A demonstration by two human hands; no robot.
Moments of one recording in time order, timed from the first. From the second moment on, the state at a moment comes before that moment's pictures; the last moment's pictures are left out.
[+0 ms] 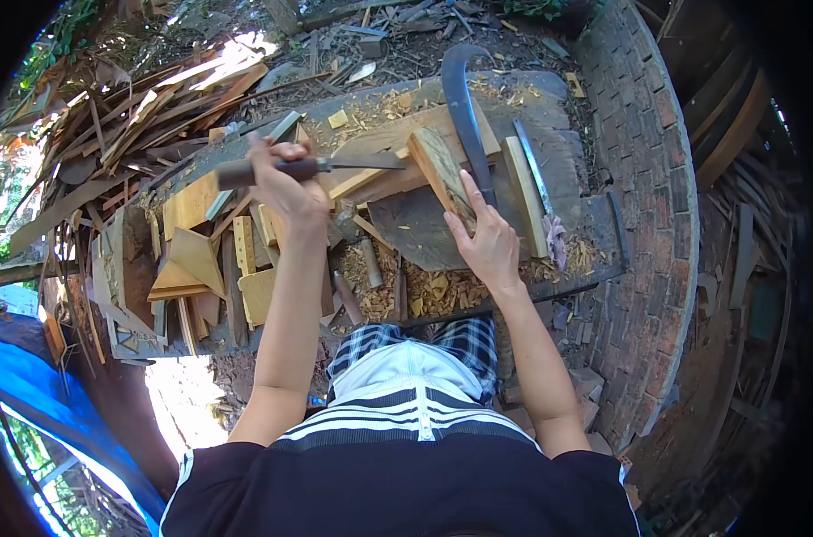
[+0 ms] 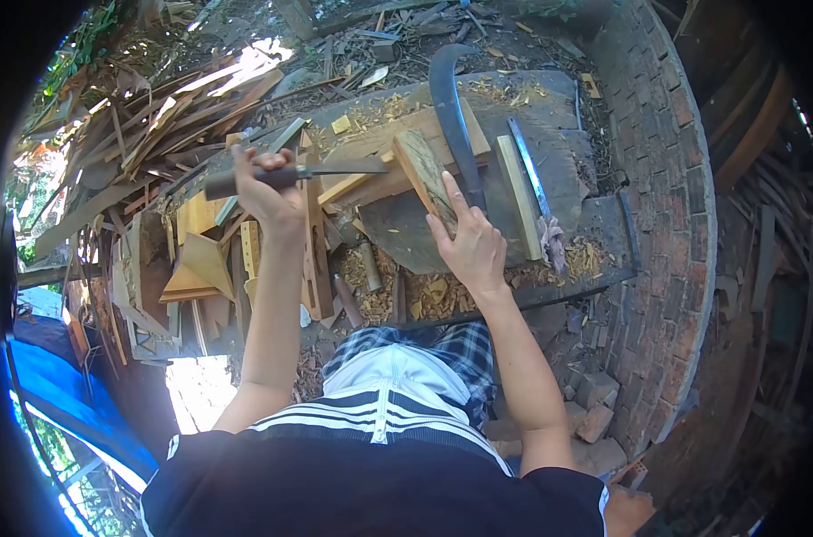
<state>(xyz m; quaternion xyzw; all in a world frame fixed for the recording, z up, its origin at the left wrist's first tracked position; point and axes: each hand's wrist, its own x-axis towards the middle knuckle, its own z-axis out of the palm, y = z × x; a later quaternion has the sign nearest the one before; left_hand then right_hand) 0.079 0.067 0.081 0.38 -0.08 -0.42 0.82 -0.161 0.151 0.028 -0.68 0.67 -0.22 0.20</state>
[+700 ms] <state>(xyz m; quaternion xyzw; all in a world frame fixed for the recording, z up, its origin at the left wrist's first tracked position) 0.068 0.036 0.105 0.41 -0.20 -0.36 0.81 -0.158 0.153 0.021 -0.68 0.67 -0.23 0.20</state>
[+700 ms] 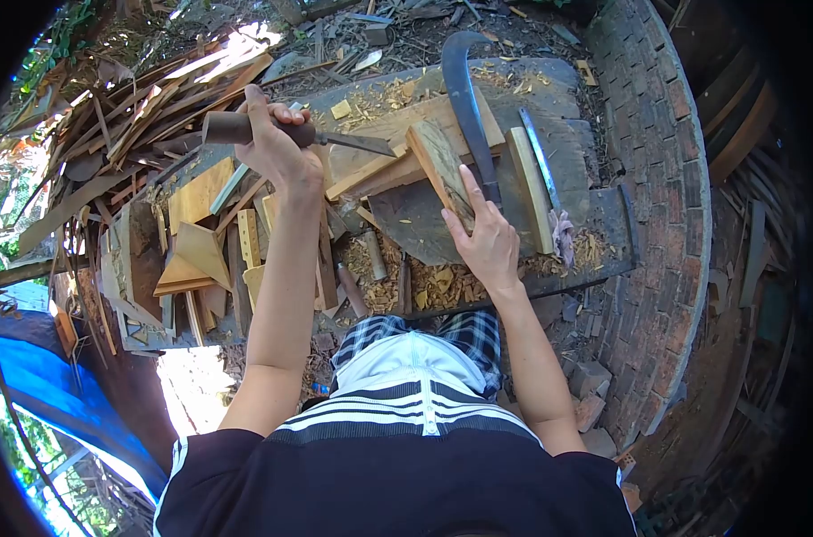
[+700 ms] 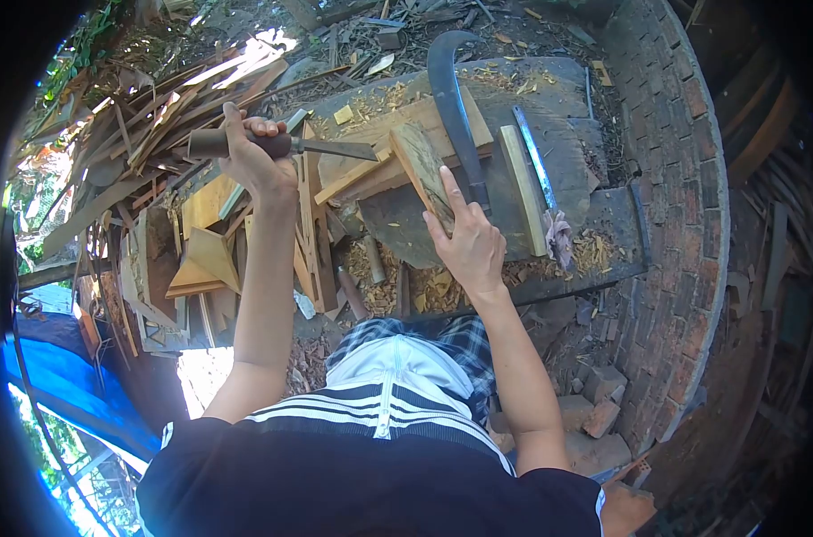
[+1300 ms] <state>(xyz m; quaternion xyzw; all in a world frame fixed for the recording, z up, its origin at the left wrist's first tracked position) 0.064 0.033 0.101 0.40 -0.21 -0.38 0.81 -0.158 0.154 0.020 -0.68 0.67 -0.23 0.19</state>
